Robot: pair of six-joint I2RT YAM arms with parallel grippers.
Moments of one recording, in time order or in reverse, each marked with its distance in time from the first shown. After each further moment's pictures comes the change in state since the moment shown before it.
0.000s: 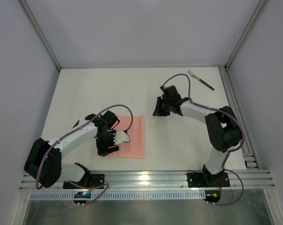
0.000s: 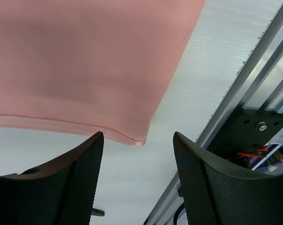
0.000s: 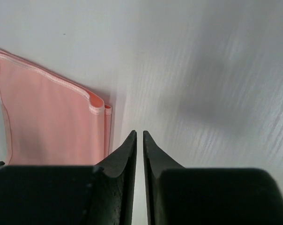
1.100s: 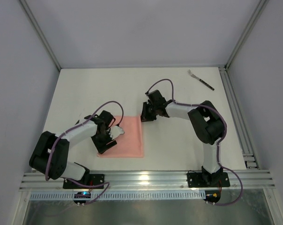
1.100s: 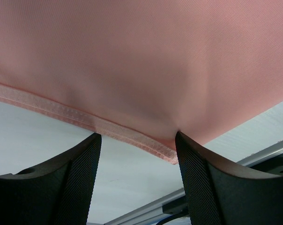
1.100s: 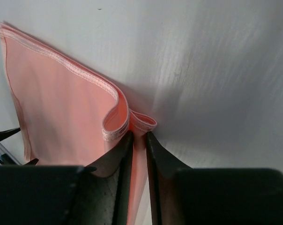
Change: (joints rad) left arm 0.131 0.082 -0.066 0.196 -0.133 -0.214; right arm 0.137 0.220 0.113 0.069 -0.083 0.099
